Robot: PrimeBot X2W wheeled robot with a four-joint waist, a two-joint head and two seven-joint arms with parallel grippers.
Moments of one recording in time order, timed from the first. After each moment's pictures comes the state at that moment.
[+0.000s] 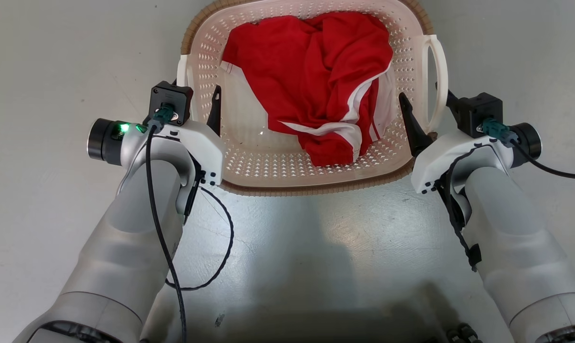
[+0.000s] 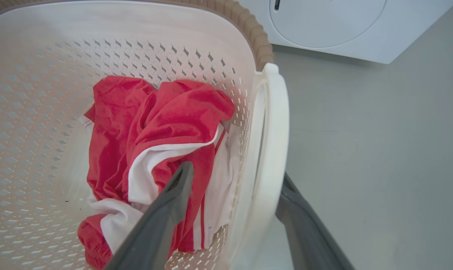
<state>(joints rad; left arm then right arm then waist) -0.93 0.07 -0.46 1.02 -0.30 0.07 -0.26 -0.85 -0.07 0.12 0.99 0.02 0.12 -0.25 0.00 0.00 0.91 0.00</state>
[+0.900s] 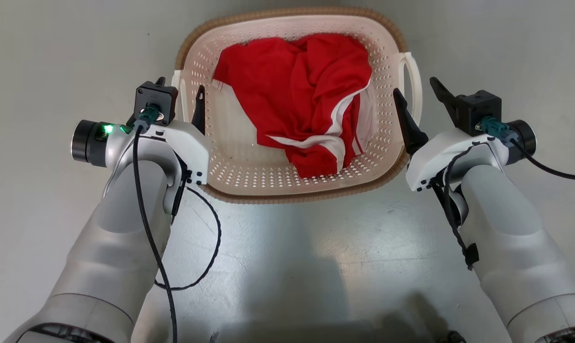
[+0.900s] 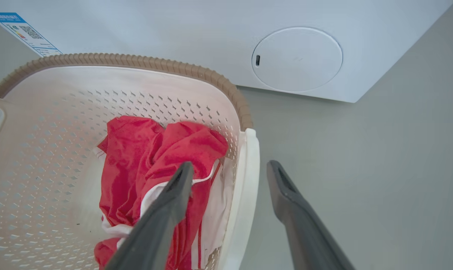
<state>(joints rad) -0.93 0.10 -0.42 1.04 -0.25 0.08 -0.26 -0.84 -0.07 0.15 0.95 0.07 0.12 -0.25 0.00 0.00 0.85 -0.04</state>
